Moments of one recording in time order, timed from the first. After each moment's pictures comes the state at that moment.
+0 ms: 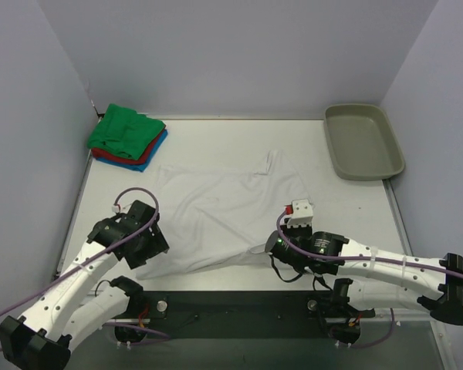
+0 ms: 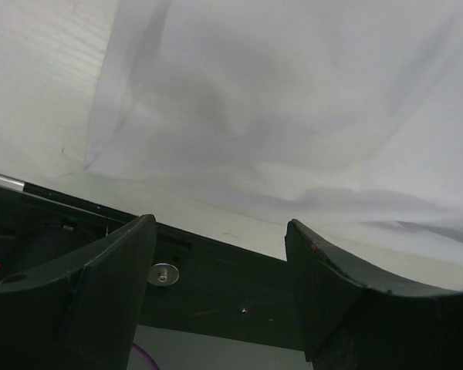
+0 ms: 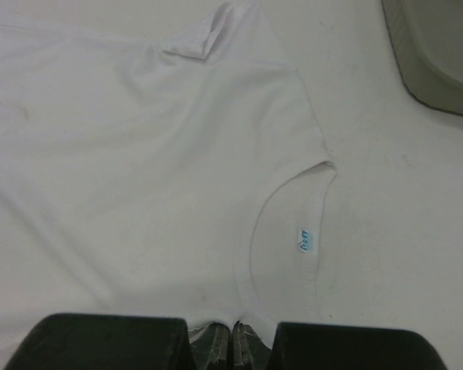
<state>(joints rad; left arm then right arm) -0.51 0.86 0.77 -1.18 -0.20 -0.97 1.21 1.02 0.74 -0.92 0.86 0.93</state>
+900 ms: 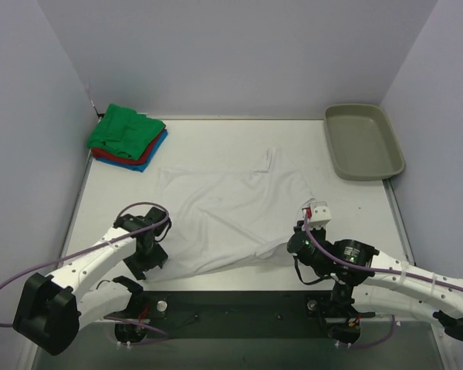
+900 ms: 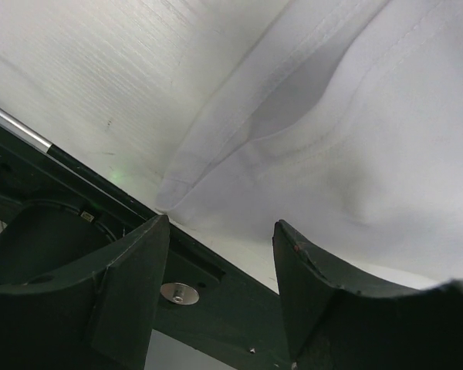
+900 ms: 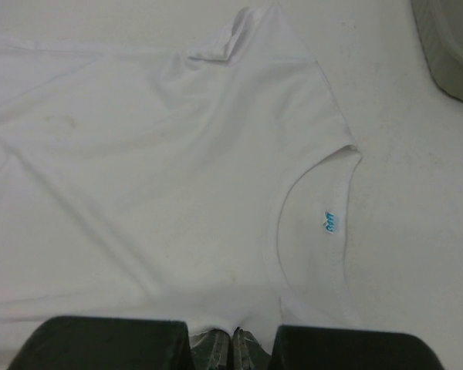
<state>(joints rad) -0.49 1.05 0.60 -1.15 -0.24 -1.22 1.15 0.76 0.64 -0.87 0.75 0.82</state>
